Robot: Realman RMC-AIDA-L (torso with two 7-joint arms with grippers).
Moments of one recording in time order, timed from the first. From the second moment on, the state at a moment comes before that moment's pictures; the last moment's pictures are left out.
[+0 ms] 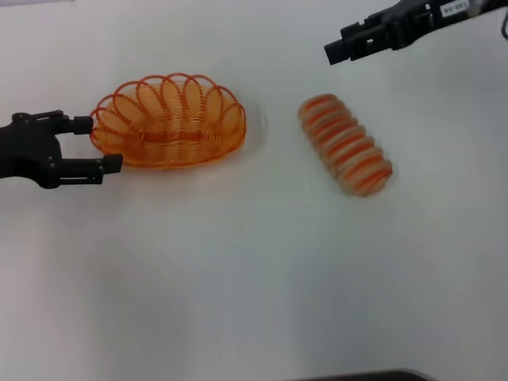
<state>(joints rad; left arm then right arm) -0.50 -2.08 0.57 0.88 2.25 1.63 -1.49 0.79 1.98 -0.70 -0.92 -2.31 -1.68 2.09</state>
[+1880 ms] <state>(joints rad) -0.51 -2.08 0.57 0.89 2.24 1.65 -1.49 1.06 2.09 -1.05 -0.72 -2.86 -1.44 2.84</state>
